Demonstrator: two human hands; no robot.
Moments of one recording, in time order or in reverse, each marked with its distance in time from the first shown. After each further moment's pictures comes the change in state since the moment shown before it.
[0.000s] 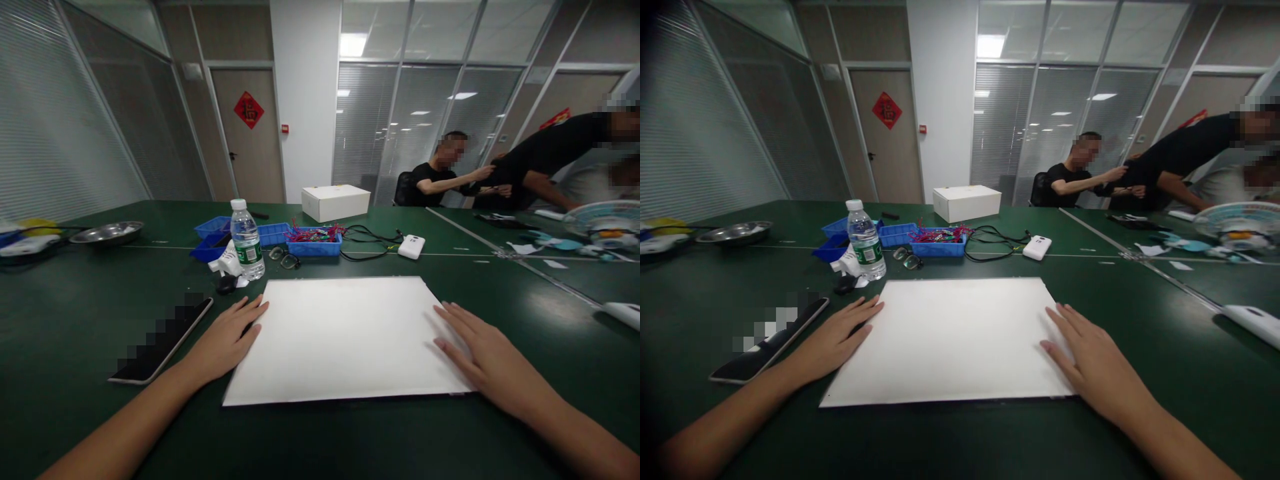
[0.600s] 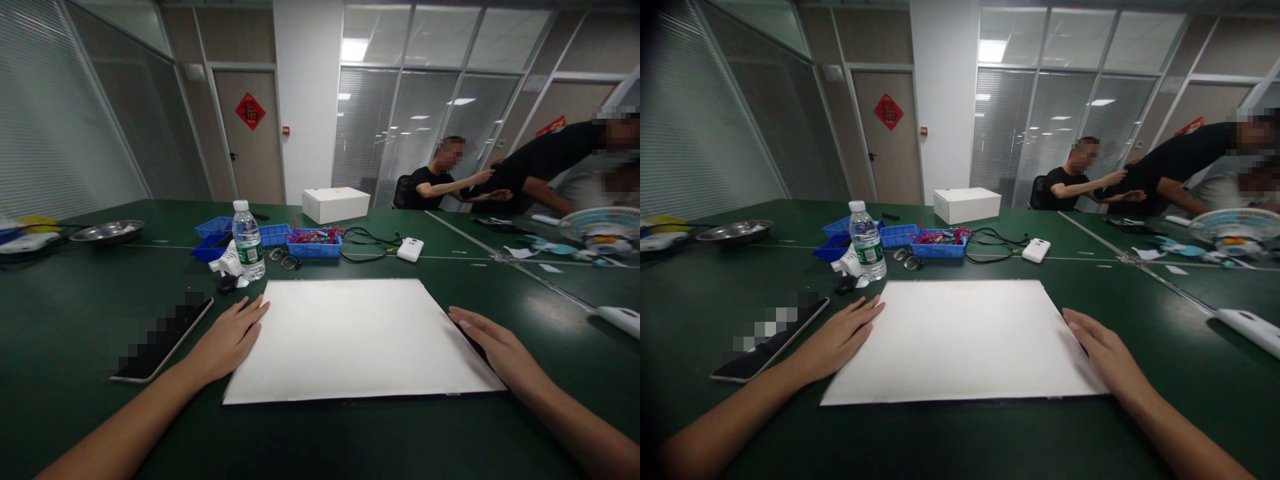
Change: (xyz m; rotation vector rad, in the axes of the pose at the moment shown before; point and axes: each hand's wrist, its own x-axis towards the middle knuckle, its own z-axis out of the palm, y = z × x) left_hand -0.002 0.003 0.000 -0.003 0.007 0.019; right_hand 0.009 0.034 0.010 0.831 0.120 0.452
